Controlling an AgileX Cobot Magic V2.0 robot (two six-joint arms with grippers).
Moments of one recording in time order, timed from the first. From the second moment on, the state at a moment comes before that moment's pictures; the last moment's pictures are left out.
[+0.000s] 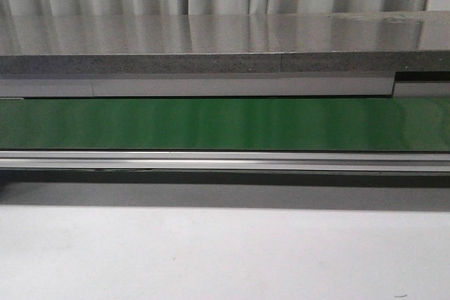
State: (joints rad) left arm -0.07 -0.01 0.00 -0.02 0.16 -0.03; right arm -0.17 -0.01 0.03 -0.01 0.06 -0.02
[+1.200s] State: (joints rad) left arm -0.07 -0.01 0.00 -0.02 0.16 -0.03; right arm -0.17 0.11 -0.24 0.06 0.22 -0.02
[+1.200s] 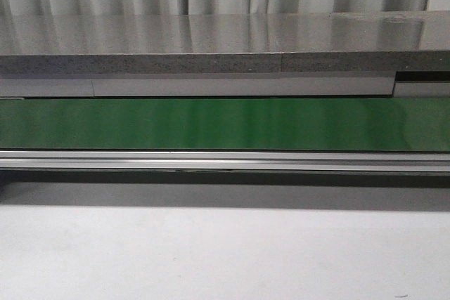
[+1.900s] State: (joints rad) left arm -0.07 -0.01 0.00 -0.02 0.16 -0.03; right arm -0.29 0.78 -0.72 0.06 0.56 -0.02
